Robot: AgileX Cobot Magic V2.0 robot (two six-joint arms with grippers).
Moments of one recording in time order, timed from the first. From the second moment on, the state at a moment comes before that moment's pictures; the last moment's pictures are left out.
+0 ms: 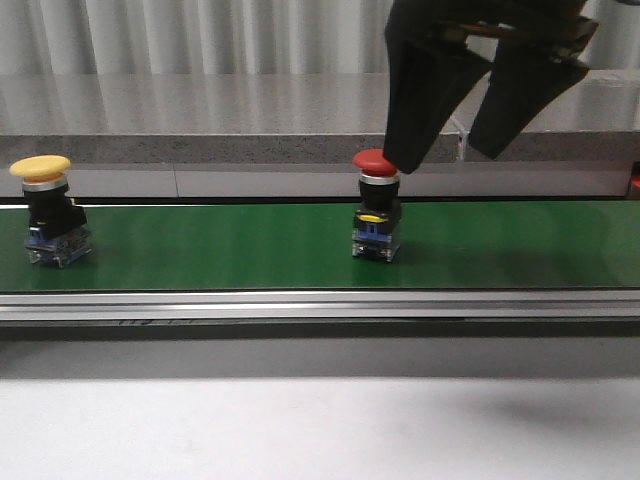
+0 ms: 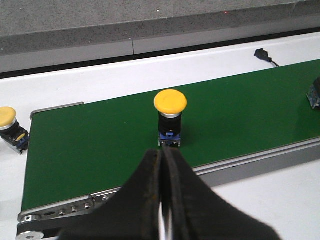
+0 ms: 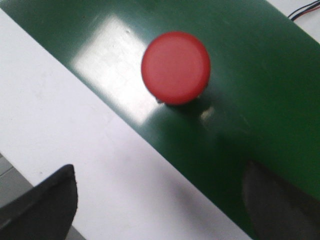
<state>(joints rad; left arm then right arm) -0.22 0.51 -0.56 -0.11 0.57 0.11 0.46 1.60 -1.33 0.18 0.99 -0.25</state>
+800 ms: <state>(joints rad) -0.22 0.51 -0.56 -0.11 0.57 0.11 0.43 1.74 -1.38 0.13 0.78 -0.23</state>
